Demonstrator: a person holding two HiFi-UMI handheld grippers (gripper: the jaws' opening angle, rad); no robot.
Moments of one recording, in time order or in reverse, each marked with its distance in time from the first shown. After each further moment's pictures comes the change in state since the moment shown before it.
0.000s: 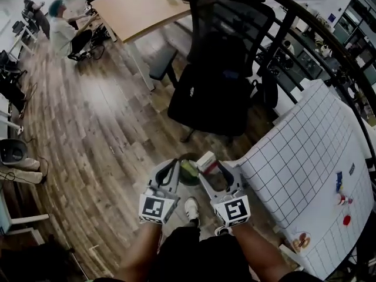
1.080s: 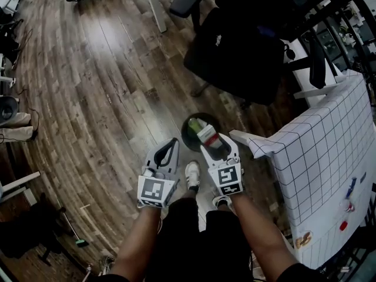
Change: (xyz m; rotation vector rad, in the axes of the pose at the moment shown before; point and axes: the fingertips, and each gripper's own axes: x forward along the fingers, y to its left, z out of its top) left arm -0.027 0.072 -0.159 -0.152 0.210 0.135; right arm 0.100 0.040 -0.214 -0.083 0.434 0.131
